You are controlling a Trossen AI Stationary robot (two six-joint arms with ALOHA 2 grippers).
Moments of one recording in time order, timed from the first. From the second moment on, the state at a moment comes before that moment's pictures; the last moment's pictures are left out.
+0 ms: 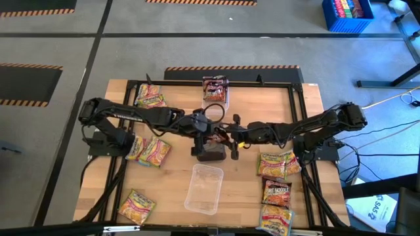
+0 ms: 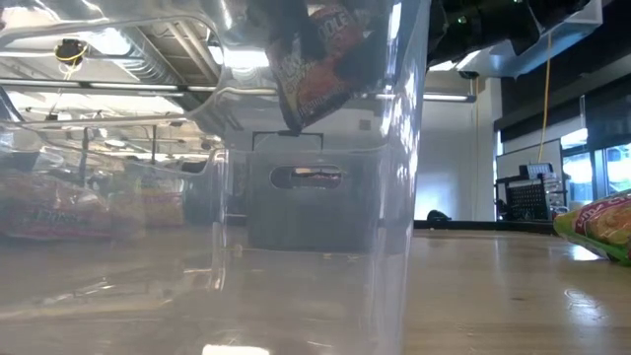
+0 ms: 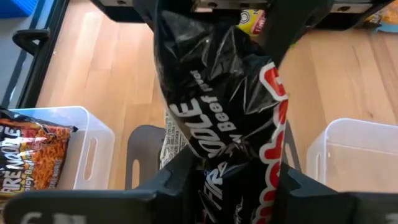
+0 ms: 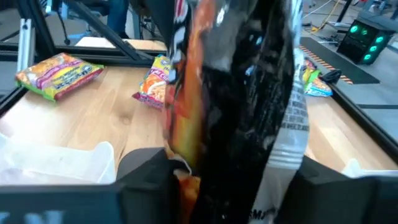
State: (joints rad) left arm -0.07 1.59 1.41 -0.62 -0.17 0.01; right arm 0.11 1.45 0.75 0.43 0.17 -0.03
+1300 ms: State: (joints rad) left arm 0.45 1.78 1.51 -0.50 -0.06 0.49; right arm 0.11 1.19 0.75 -0.39 0.52 -0.09
